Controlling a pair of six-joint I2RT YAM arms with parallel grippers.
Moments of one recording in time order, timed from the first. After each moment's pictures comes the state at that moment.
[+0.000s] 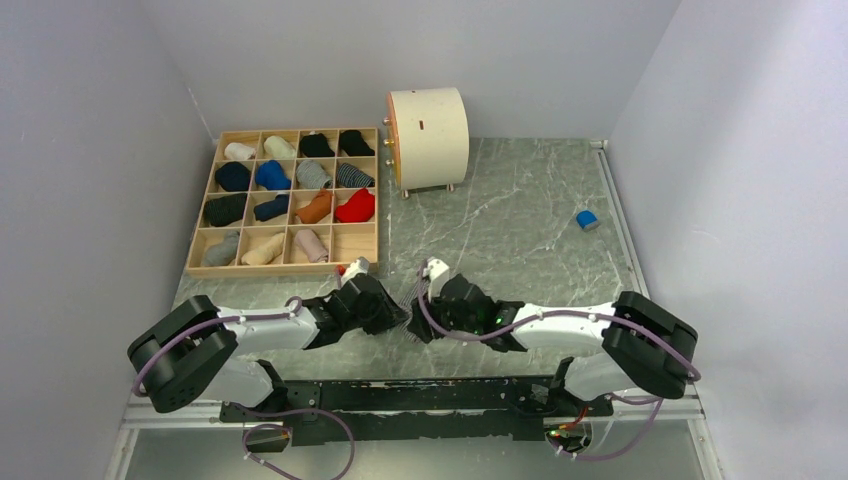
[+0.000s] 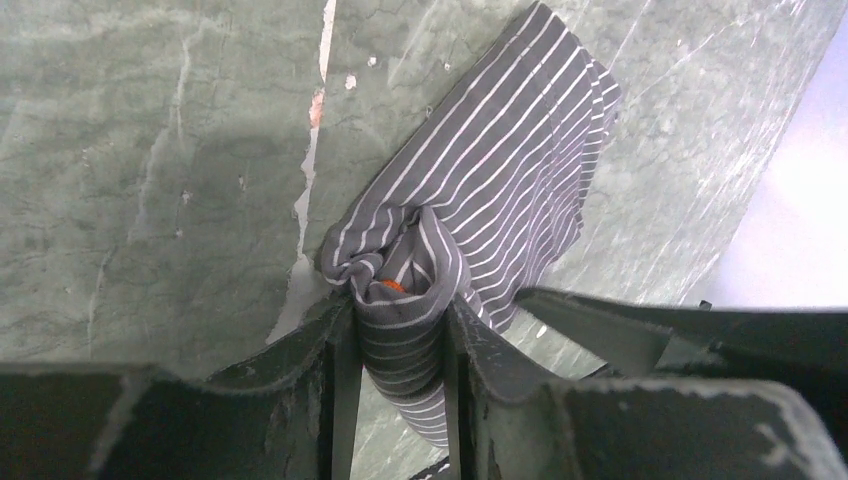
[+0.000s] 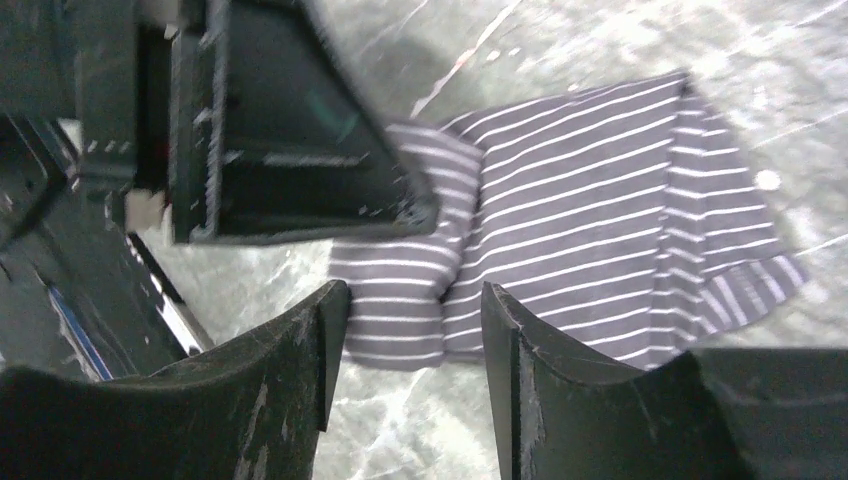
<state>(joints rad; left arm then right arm) -0.89 1.34 0.43 0.14 -0.07 -1.28 0.99 1.36 0.48 0.30 -0.06 0.40</state>
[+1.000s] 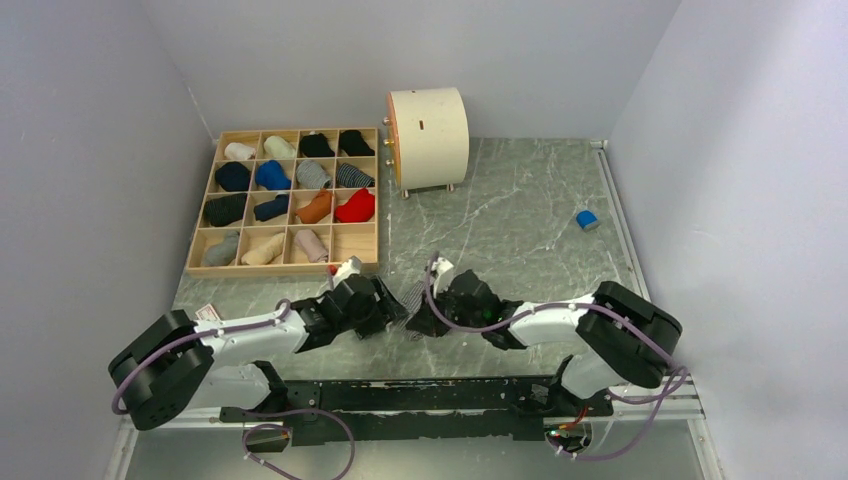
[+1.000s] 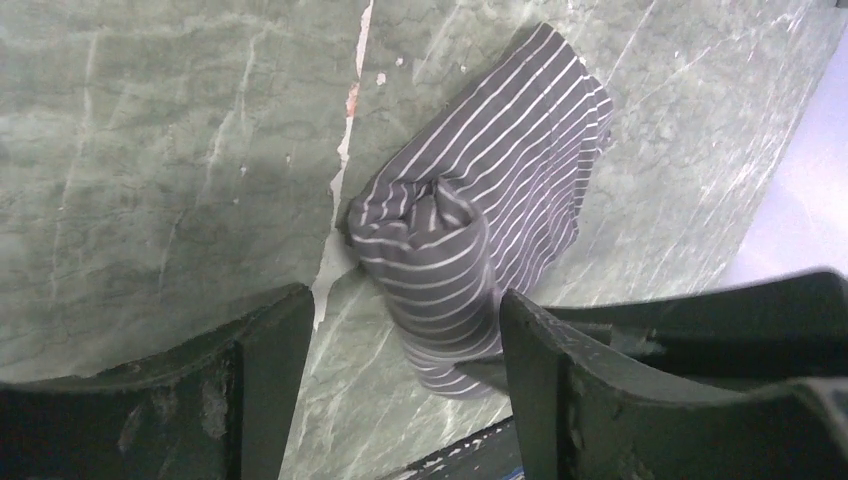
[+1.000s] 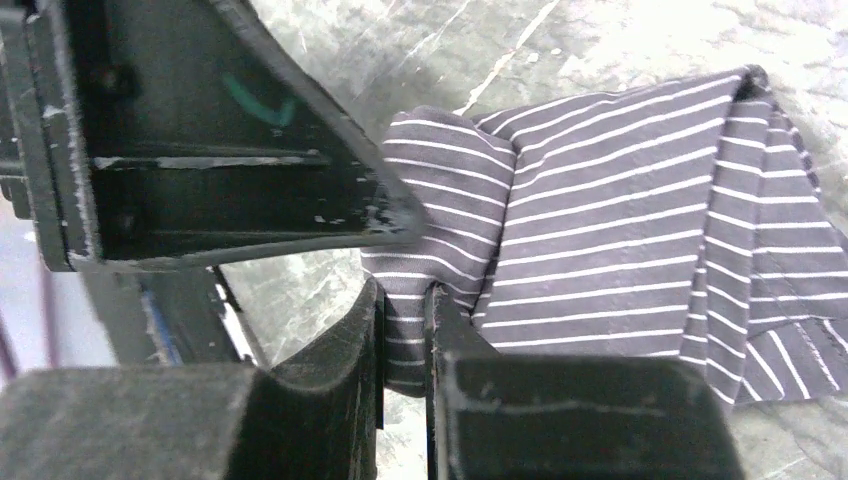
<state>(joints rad) -0.89 1.23 0.43 0.02 -0.11 -1.27 1.00 1.46 0.44 0.47 -0.15 0.46</state>
